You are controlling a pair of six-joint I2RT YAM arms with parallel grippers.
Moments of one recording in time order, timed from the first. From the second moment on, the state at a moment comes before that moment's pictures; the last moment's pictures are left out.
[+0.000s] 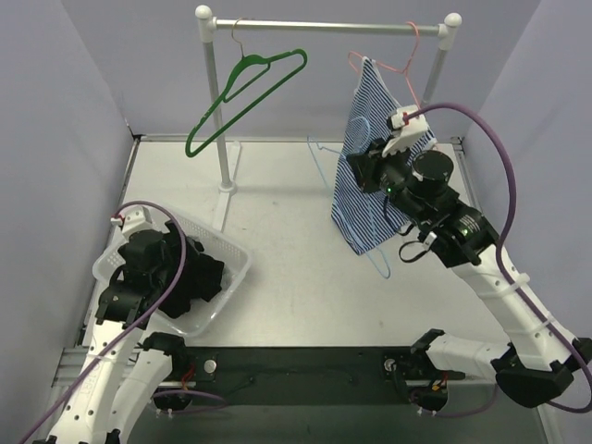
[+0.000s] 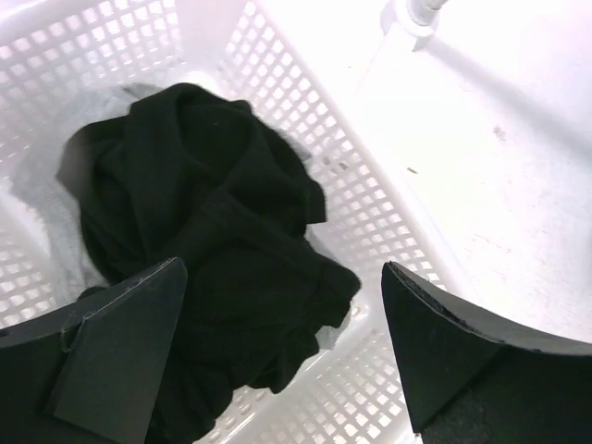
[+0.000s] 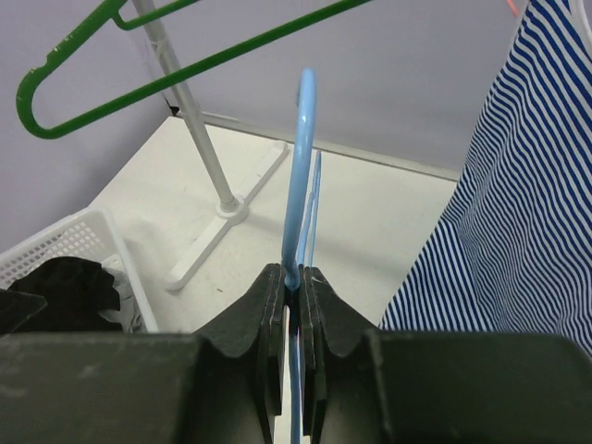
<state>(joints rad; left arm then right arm) -0.20 0.62 0.72 -0.68 -0.35 -0.58 0.66 1.09 1.37 -0.38 0.20 0.16</state>
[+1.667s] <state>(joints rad) -0.20 0.56 0.58 -0.50 0.02 -0.49 0.54 1.88 2.14 -0.02 0.25 -0.11</state>
